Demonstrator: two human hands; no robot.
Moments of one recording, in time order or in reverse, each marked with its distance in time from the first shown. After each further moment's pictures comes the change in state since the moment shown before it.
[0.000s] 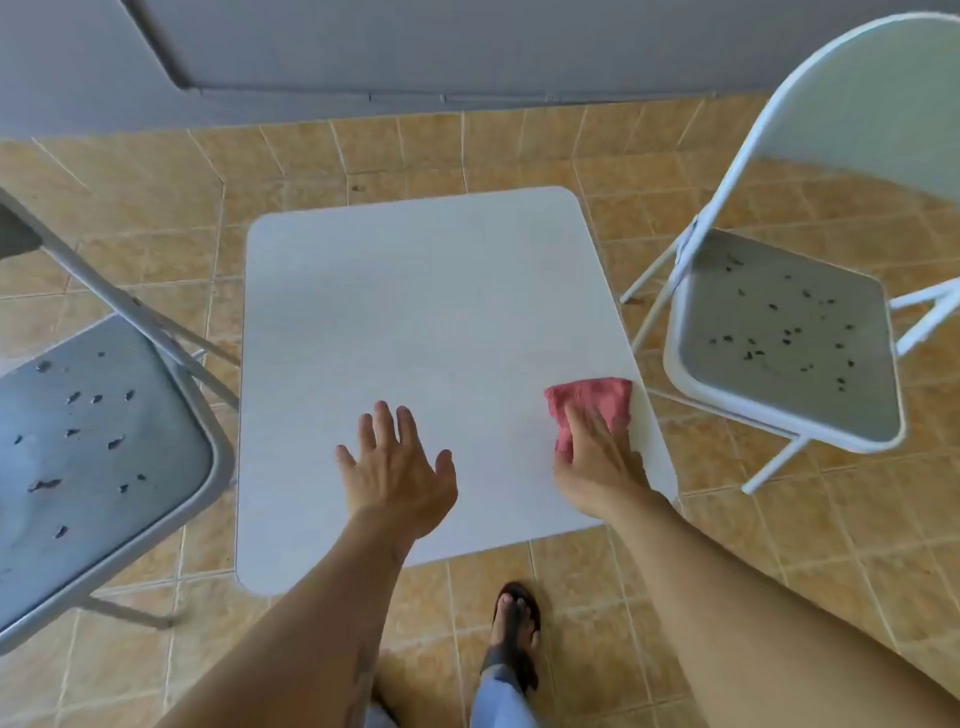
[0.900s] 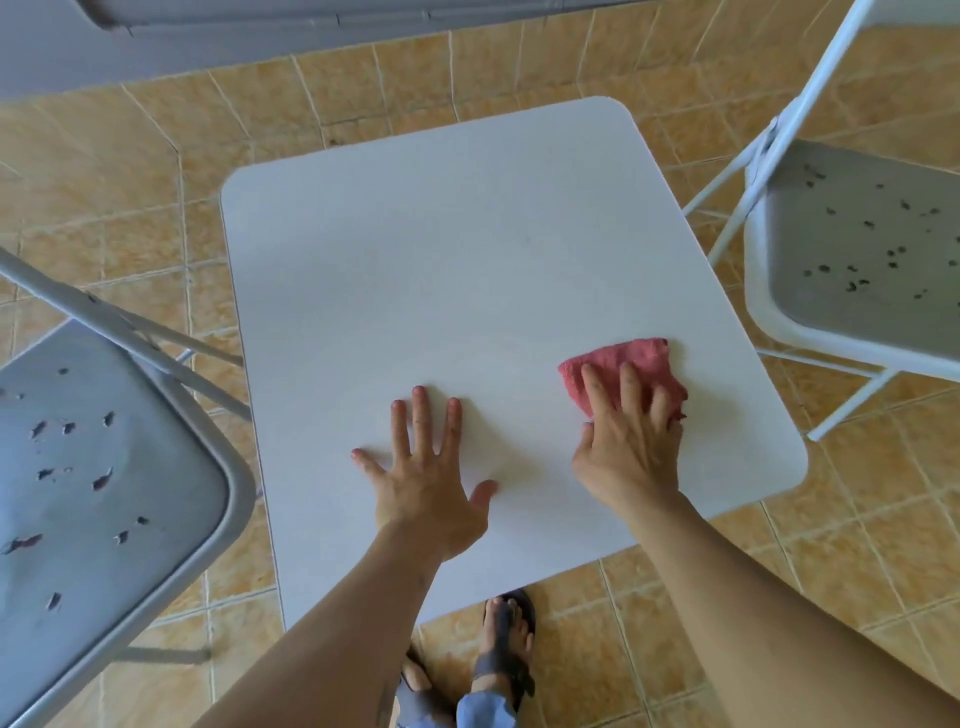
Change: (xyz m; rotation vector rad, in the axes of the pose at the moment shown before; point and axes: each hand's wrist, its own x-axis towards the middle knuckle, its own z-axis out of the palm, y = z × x) left_hand 0.077 -0.081 0.079 0.161 -0.118 0.234; right_hand 0.067 -0.053 0.107 -0.271 0.340 0.102
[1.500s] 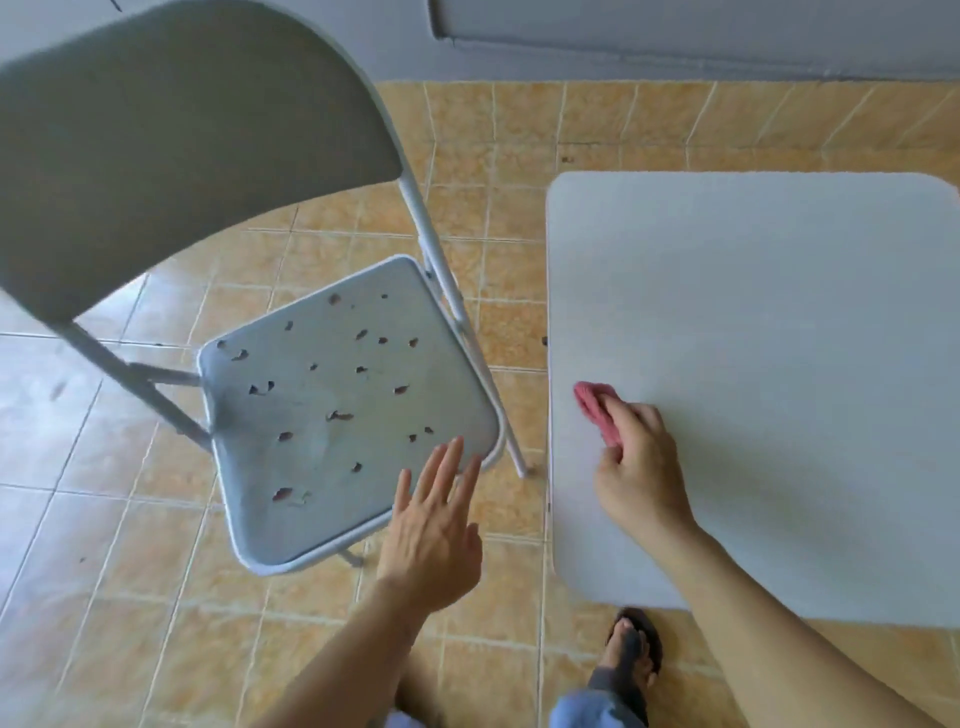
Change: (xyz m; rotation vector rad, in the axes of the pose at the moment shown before) left_hand -0.135 -0.256 0.041 -0.244 0.186 -0.081; right_hand -0.097 -0.255 -0.007 0.681 0.005 -0.384
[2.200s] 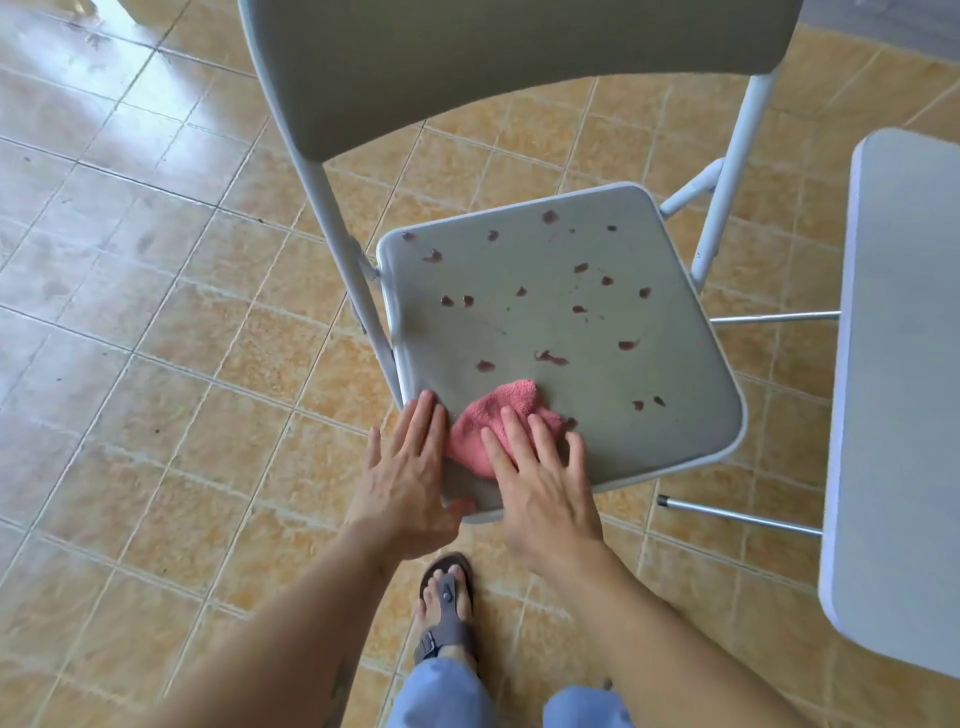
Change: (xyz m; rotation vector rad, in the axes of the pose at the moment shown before) left_hand -0.064 -0.285 0.022 -0.112 -0.032 -0.224; right_hand -0.086 -0.164 0.297 -0.835 -0.559 -0.494
